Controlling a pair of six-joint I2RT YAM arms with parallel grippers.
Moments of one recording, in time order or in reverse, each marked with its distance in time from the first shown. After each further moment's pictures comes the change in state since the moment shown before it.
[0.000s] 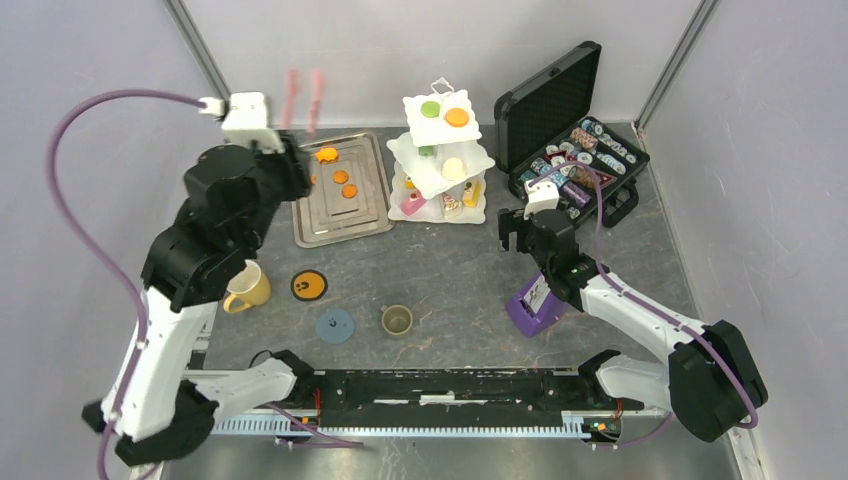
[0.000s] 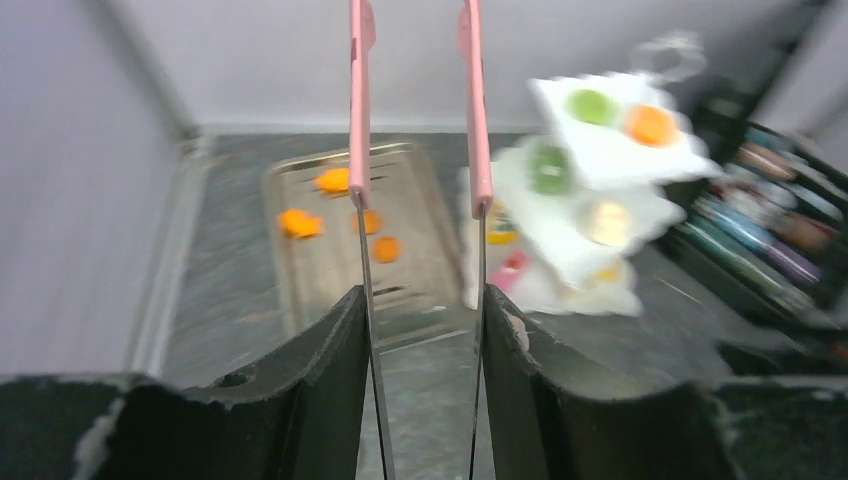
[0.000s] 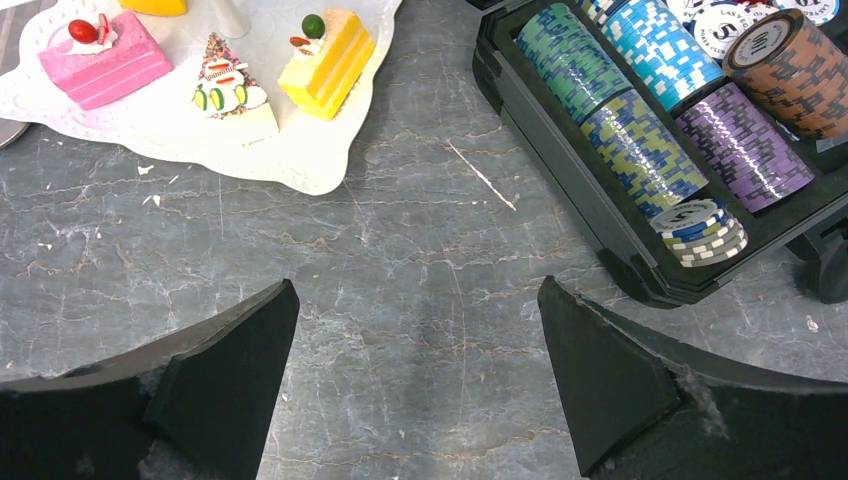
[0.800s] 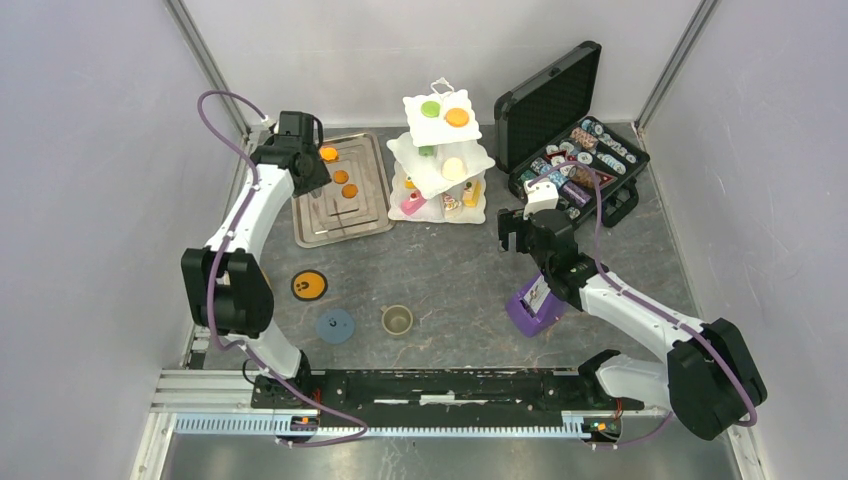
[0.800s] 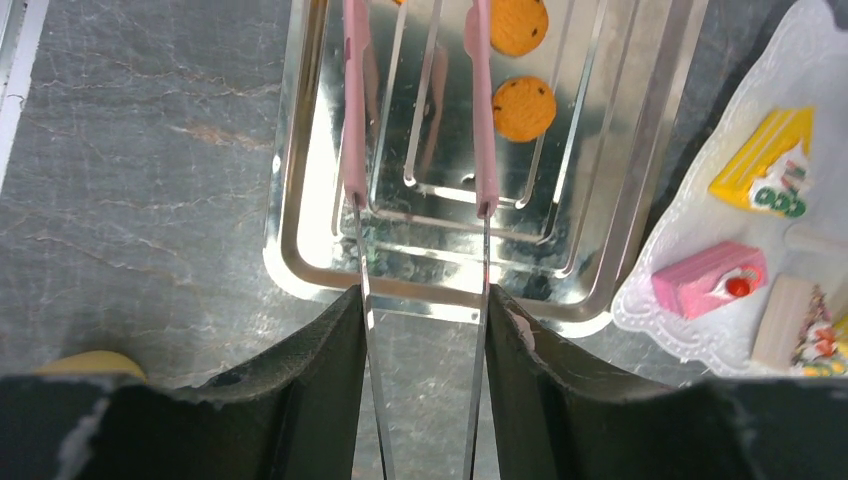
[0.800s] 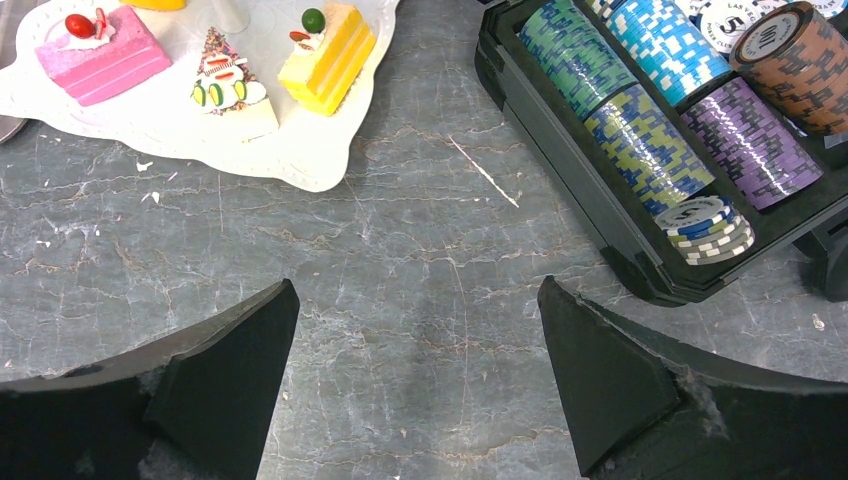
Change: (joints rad) left arm 0.597 0.558 -0.227 0.079 0.242 -0.286; right arm 0.000 0.010 0.000 0.000 -0.003 0.004
